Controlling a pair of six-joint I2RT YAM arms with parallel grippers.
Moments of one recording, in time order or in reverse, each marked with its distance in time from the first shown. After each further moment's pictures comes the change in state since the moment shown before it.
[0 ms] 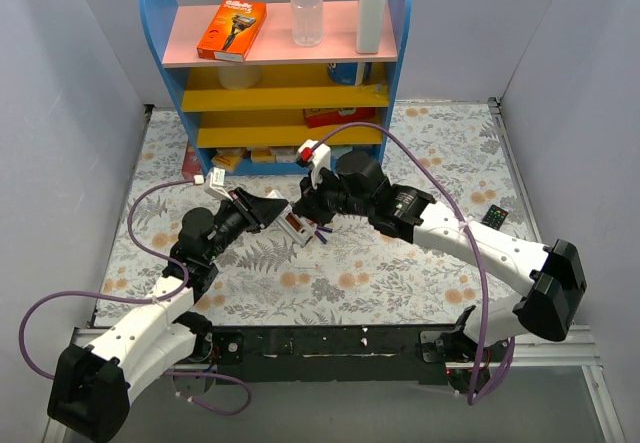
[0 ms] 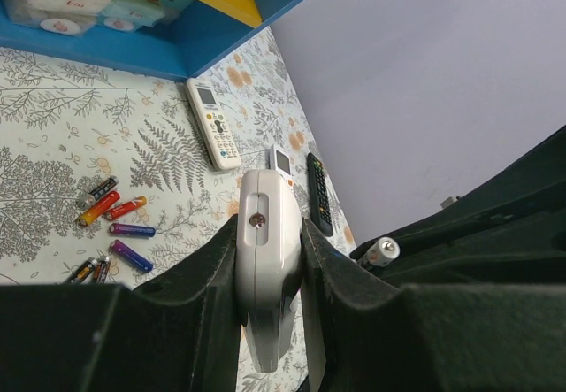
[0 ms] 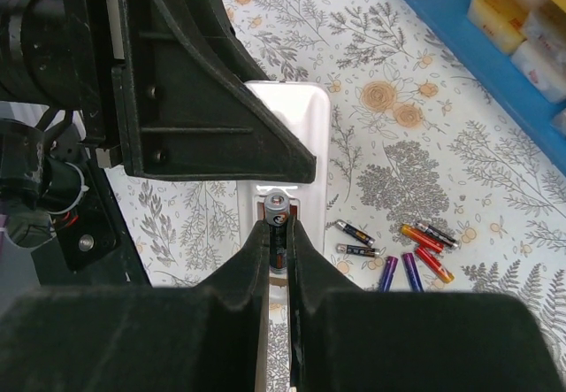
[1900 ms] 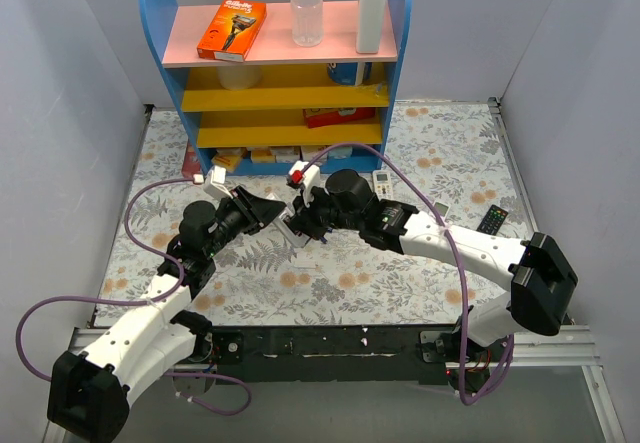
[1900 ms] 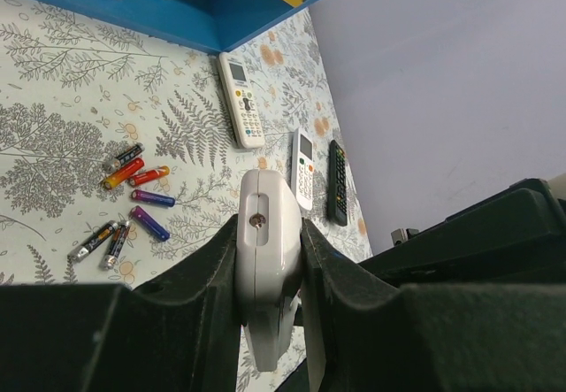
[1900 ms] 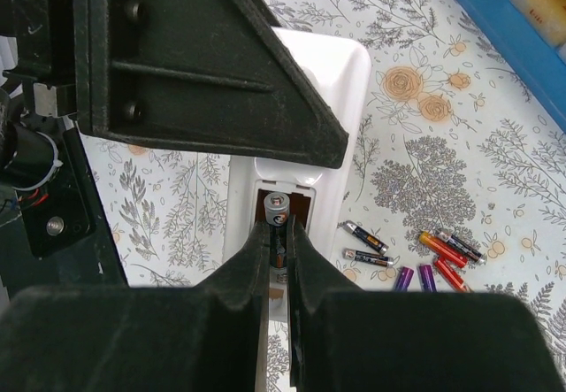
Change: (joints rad) left arm 0.001 -0.022 0.073 -0.220 -0.011 -0.011; right arm 0.029 0.059 -0.135 0.175 -0.013 -0.050
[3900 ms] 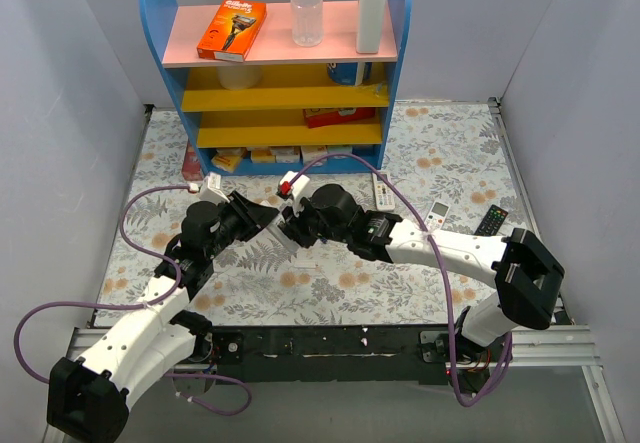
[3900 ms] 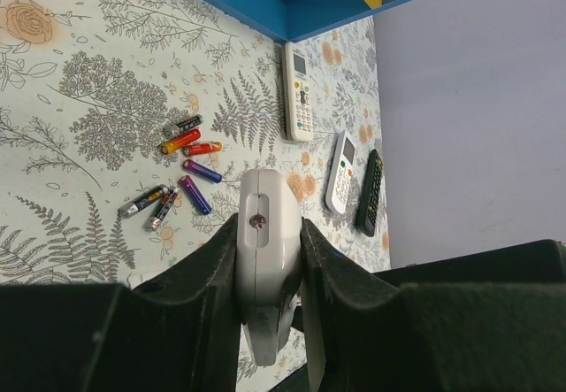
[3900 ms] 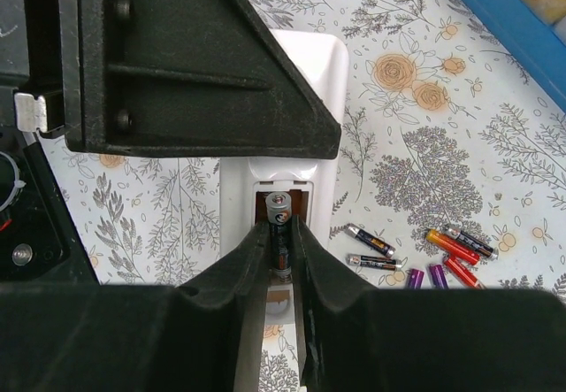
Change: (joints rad) left arm -0.001 -0.027 0.027 -0.212 -0.107 -0.053; right arm 0.077 0.063 -0.028 0.071 0.167 0.030
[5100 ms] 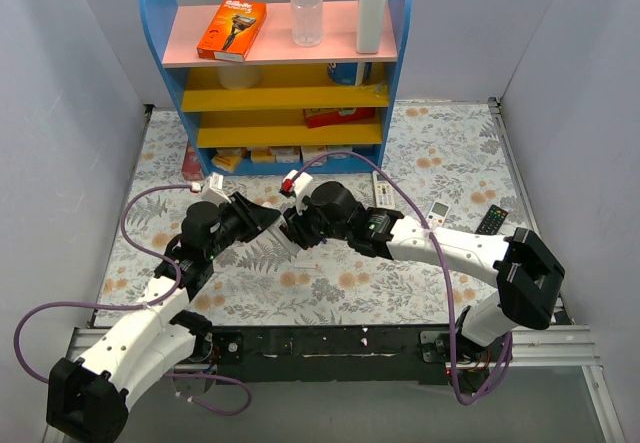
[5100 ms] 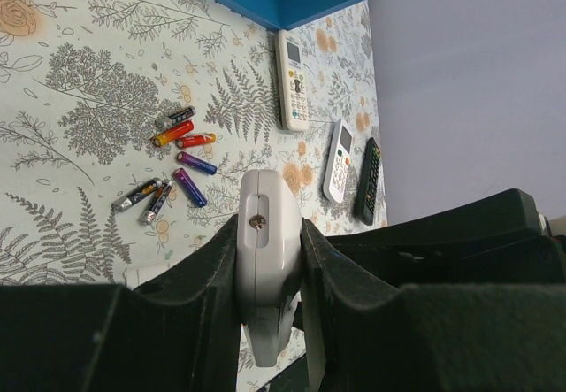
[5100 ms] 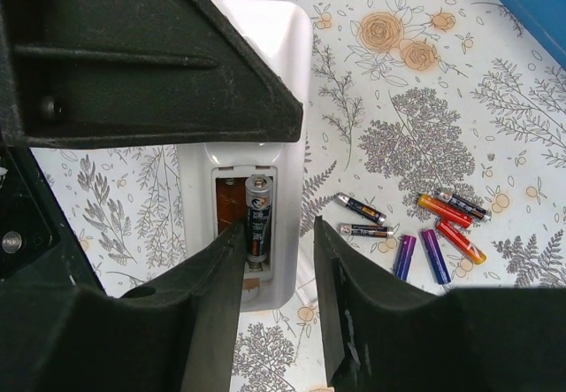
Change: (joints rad) left arm 0.000 -0.003 0.000 -0.003 0.027 0.016; right arm -0.013 -0.002 0.025 -0.103 0.013 0.031
